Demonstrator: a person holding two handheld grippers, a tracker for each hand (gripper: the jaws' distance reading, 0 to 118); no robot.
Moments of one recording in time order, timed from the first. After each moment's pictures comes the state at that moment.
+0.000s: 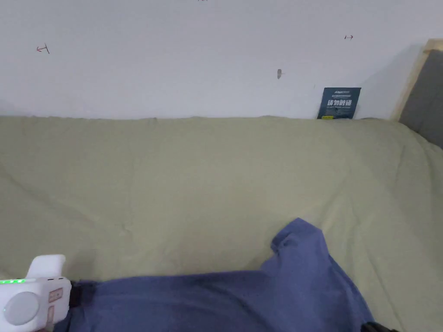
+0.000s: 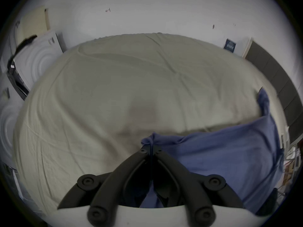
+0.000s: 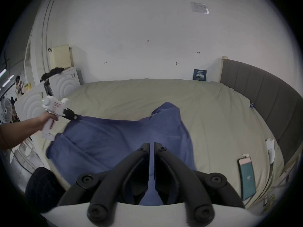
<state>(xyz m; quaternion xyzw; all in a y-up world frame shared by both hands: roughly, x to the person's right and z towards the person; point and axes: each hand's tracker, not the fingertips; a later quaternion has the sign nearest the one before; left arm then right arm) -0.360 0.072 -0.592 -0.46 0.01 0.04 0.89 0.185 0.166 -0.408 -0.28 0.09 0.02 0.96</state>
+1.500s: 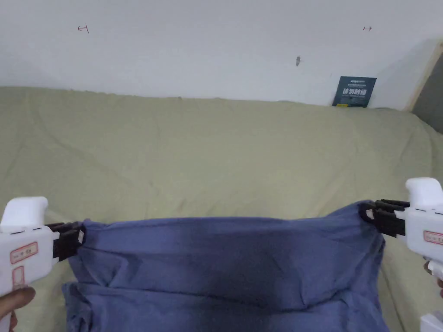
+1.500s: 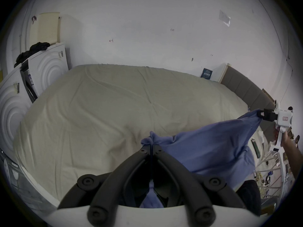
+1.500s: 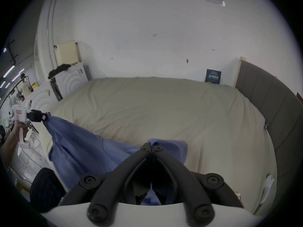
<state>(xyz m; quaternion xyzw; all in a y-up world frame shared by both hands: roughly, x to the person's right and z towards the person) -0.367 0.206 -0.410 -0.35 -0.04 0.08 0.93 0.250 0.231 -0.470 -0.30 0.18 0.02 0.94</state>
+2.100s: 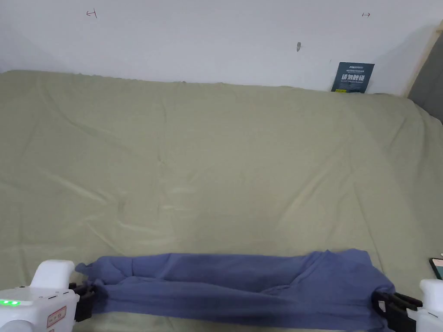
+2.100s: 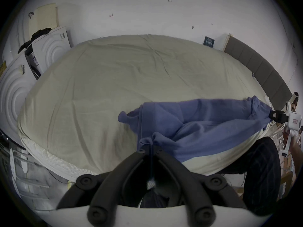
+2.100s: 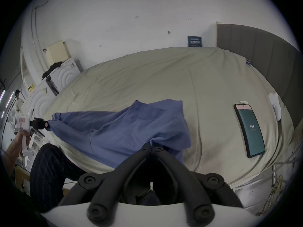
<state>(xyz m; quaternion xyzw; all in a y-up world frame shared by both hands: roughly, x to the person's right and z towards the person) -0.344 0.103 -0.305 -0.44 -0.02 0.04 0.90 0.256 0.116 -0.301 -0.38 0.12 -0.05 0.92</state>
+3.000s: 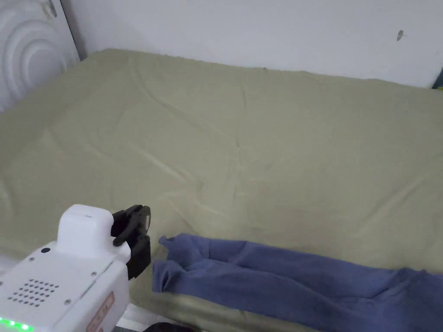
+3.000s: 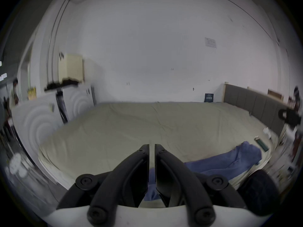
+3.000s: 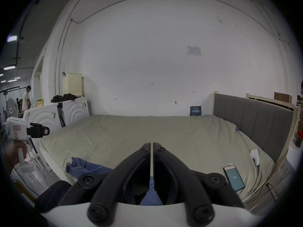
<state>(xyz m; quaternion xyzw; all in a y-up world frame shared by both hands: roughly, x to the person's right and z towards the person) -0.346 0.222 -0.226 -0.19 0.03 0.05 0.98 0.148 0.243 -0.215 -0.09 0.10 -0.01 0.99</state>
